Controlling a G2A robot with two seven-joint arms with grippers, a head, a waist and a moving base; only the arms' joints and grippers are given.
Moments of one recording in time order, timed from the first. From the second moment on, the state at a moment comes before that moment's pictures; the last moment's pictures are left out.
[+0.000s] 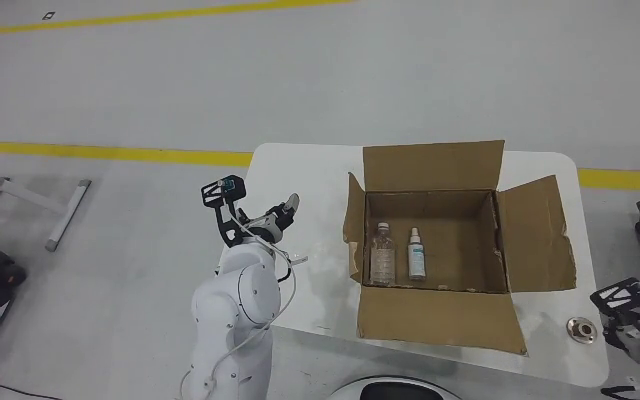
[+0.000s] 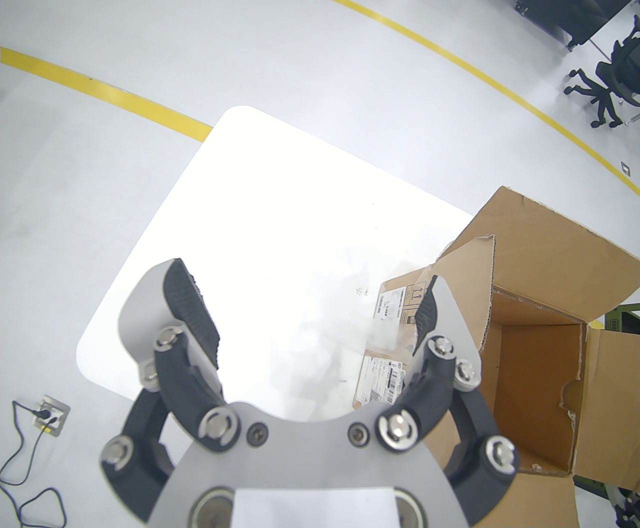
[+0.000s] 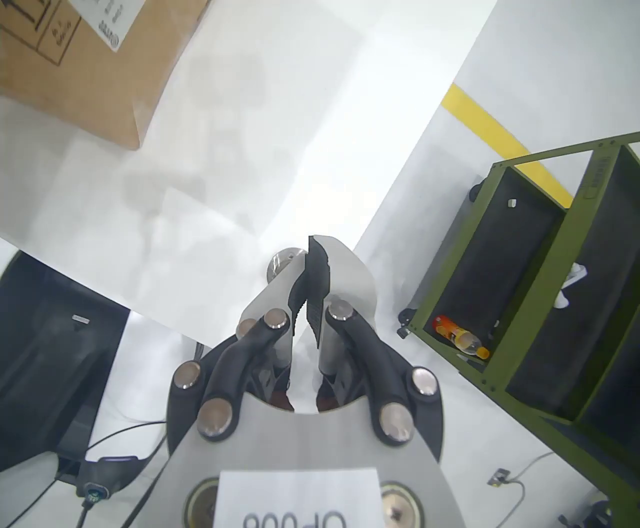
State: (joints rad) left arm 1.17 -1.56 -1.37 -2.06 1.48 0.40 -1.05; right arm -2.05 -1.17 2.13 -2.08 -1.20 -0.47 0.73
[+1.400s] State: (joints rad) left arm 1.17 -1.56 -1.37 -2.06 1.48 0.40 -1.05; right arm -1.89 -1.15 1.99 -1.93 -1.28 -0.43 0.91
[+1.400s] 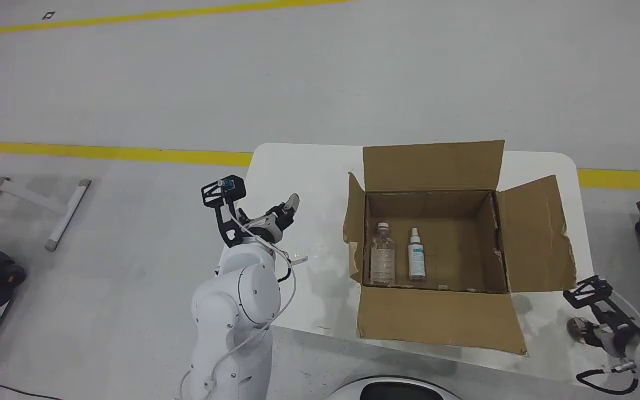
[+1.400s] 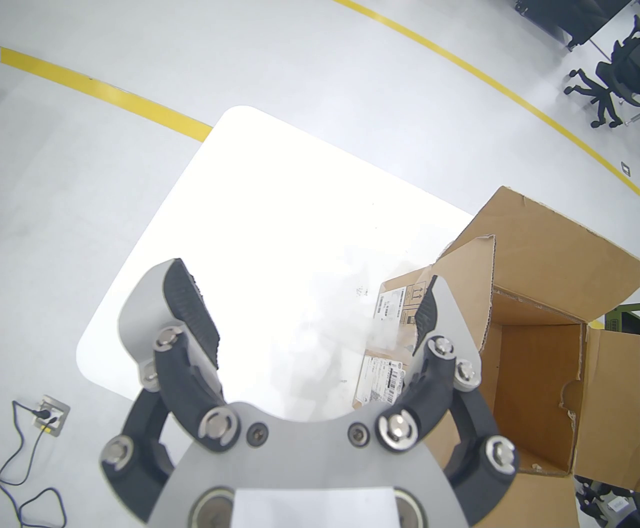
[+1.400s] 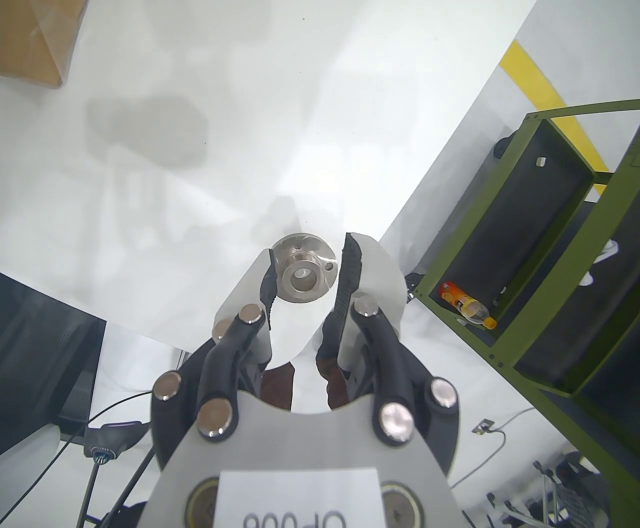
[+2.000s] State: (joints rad) left arm 1.17 -1.56 -1.37 -2.06 1.48 0.40 -1.05; right arm -1.88 -1.14 1.96 -1.89 -1.34 -0.44 0.92
